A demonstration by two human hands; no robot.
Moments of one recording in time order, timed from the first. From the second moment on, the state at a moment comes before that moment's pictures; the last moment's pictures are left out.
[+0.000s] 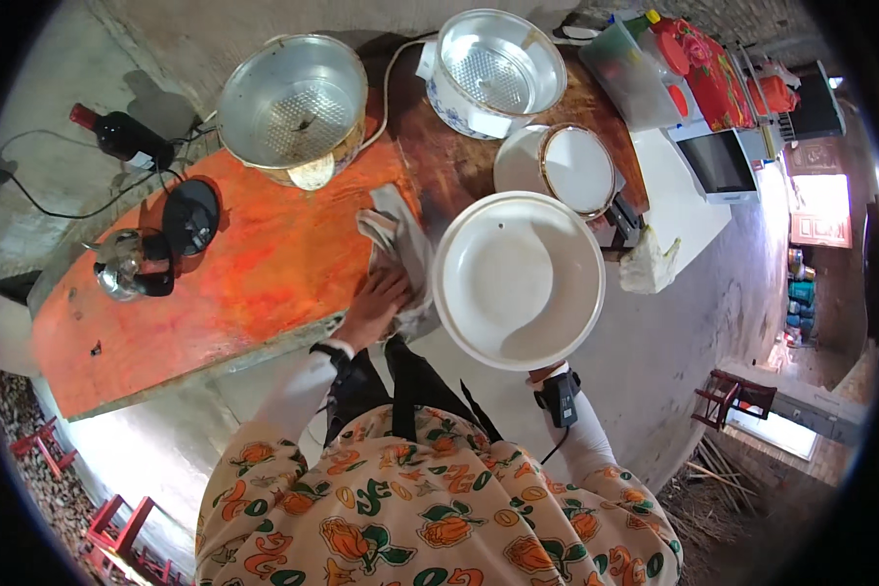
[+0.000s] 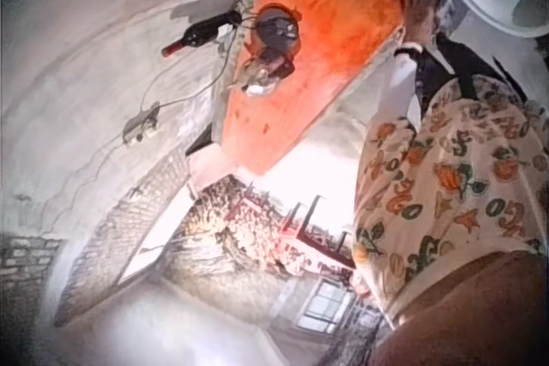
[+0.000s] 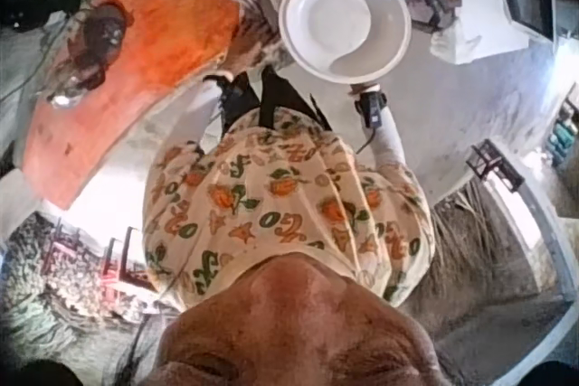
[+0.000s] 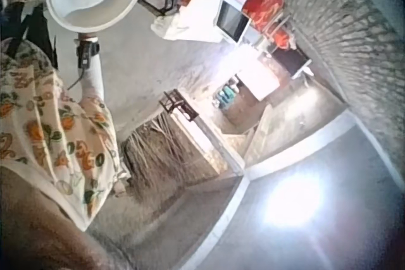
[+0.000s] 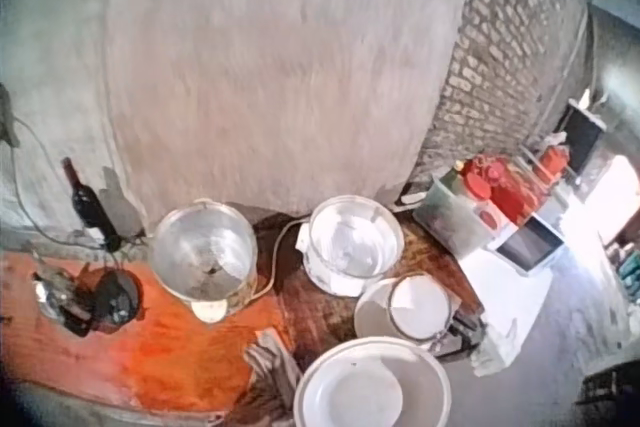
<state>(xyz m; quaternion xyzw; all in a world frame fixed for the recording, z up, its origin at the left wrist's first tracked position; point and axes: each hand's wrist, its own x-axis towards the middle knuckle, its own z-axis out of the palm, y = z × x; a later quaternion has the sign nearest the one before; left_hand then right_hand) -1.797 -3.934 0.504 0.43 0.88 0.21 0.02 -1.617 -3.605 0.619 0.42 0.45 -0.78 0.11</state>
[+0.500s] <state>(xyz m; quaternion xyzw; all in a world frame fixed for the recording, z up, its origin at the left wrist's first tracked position) -1.937 -3.819 0.537 0.27 0.93 0.25 -0.02 -1.536 -3.574 0.637 0.49 0.46 -0.74 0.10</state>
